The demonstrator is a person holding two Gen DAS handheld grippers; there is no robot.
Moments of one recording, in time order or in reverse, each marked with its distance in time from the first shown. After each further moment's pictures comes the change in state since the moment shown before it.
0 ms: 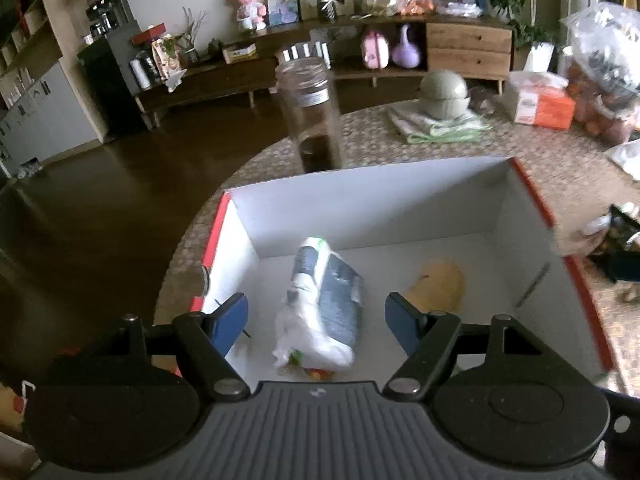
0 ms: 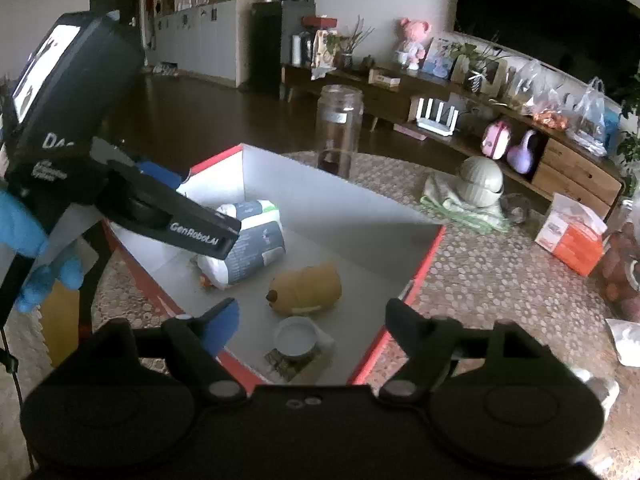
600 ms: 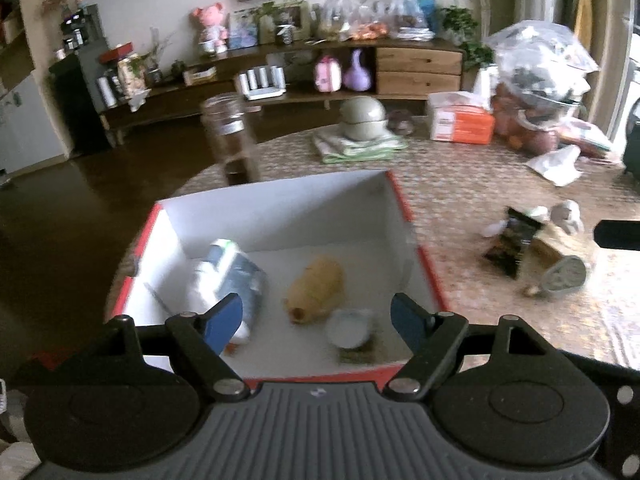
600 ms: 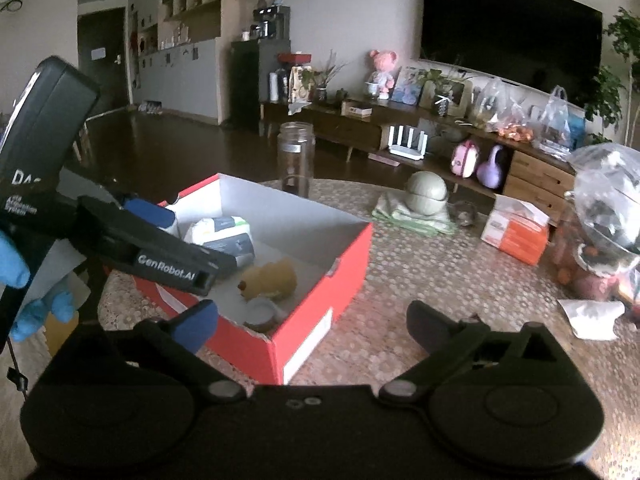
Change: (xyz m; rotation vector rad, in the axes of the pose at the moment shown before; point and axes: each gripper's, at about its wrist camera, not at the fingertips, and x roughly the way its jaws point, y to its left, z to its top) left arm -0.066 -0.068 -0.020 0.015 -0.070 -0.131; right arm -0.087 -0.043 -0.044 0.055 -0.110 -0.035
